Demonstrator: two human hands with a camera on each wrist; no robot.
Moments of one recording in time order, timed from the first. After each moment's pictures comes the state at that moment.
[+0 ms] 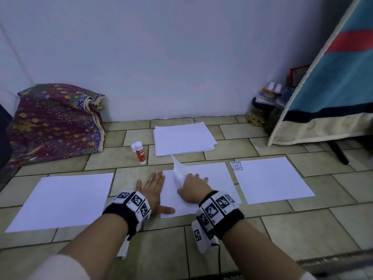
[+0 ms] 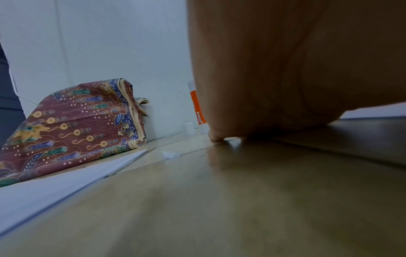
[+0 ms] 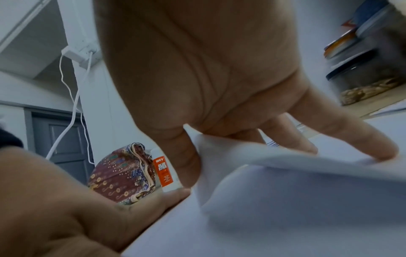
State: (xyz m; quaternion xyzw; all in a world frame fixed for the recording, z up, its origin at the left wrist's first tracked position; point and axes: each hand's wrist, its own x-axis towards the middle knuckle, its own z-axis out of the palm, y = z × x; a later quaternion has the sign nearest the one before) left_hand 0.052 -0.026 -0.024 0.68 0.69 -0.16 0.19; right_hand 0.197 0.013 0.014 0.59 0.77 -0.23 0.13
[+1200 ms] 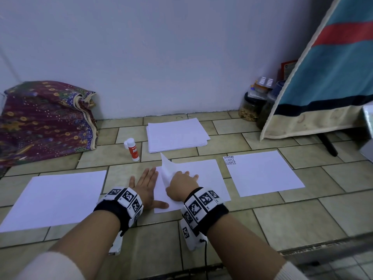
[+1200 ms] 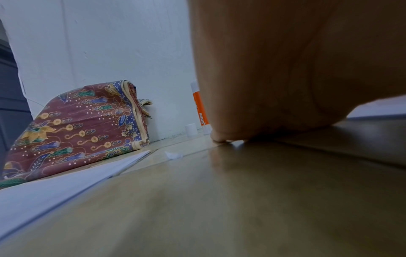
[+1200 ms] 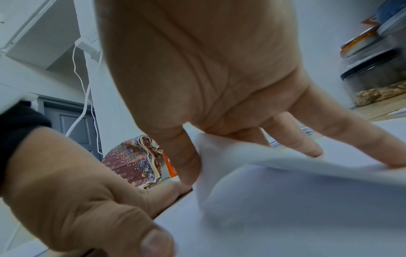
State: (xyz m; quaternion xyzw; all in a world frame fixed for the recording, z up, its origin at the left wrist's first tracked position) left_hand 0.053 -0.024 -0.025 0.67 0.70 -0.17 0.20; right_hand 0.185 0.000 0.019 0.58 0.77 -0.22 0.15
